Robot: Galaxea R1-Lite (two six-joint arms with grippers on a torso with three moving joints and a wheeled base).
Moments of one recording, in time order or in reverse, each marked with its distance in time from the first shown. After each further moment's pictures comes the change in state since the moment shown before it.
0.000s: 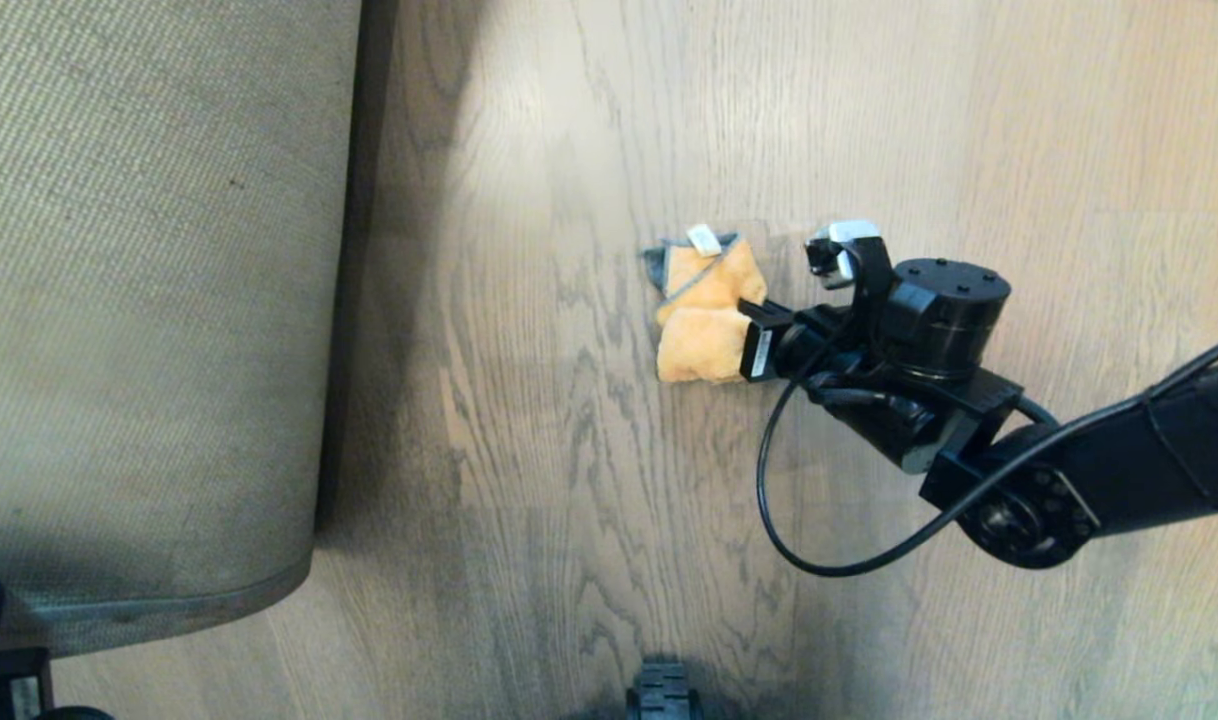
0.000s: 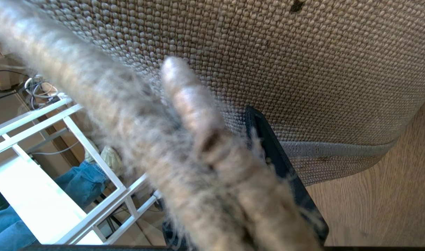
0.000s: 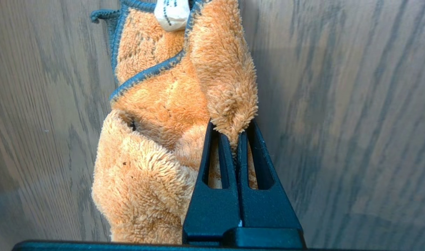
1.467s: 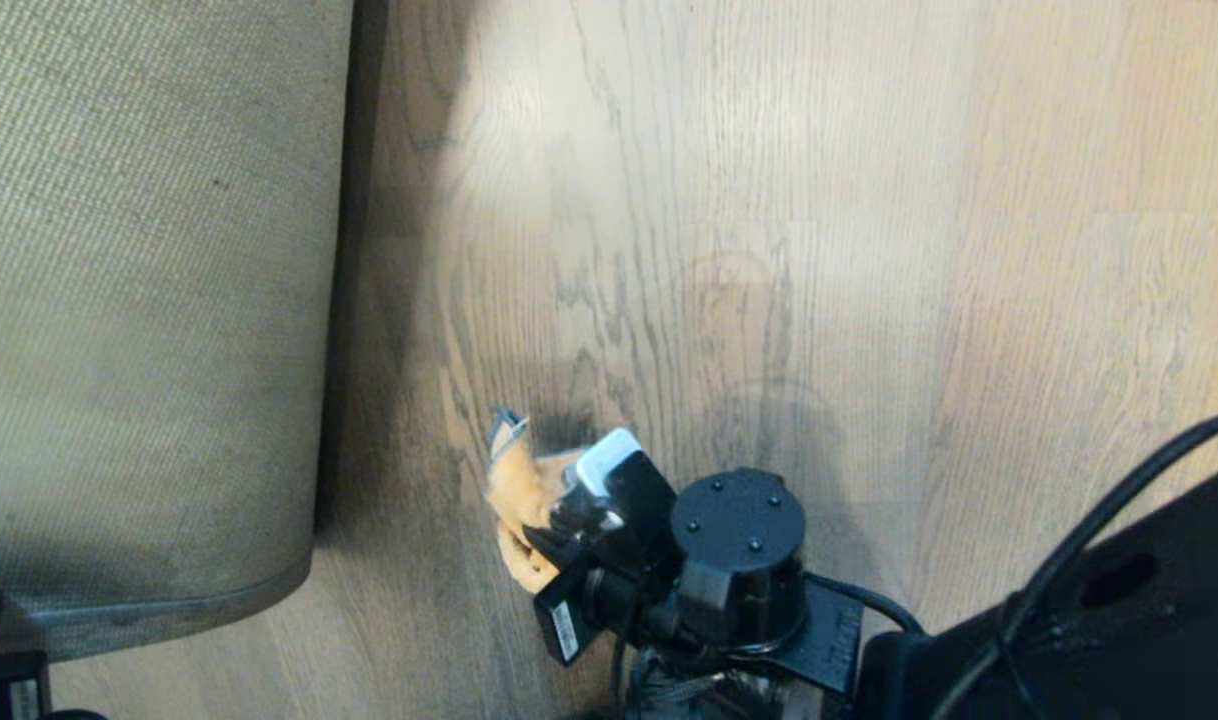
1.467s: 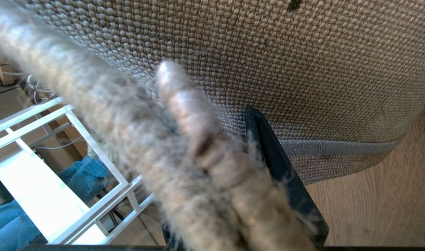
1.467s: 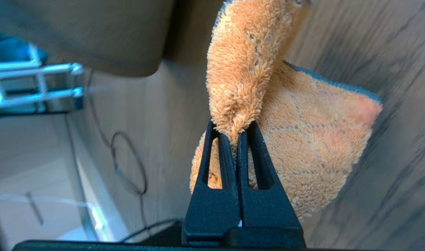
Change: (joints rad) left arm 0.017 0.000 0.000 0.023 -0.001 -0.011; right arm 0.481 0.117 0.115 -0.023 0.018 -0.023
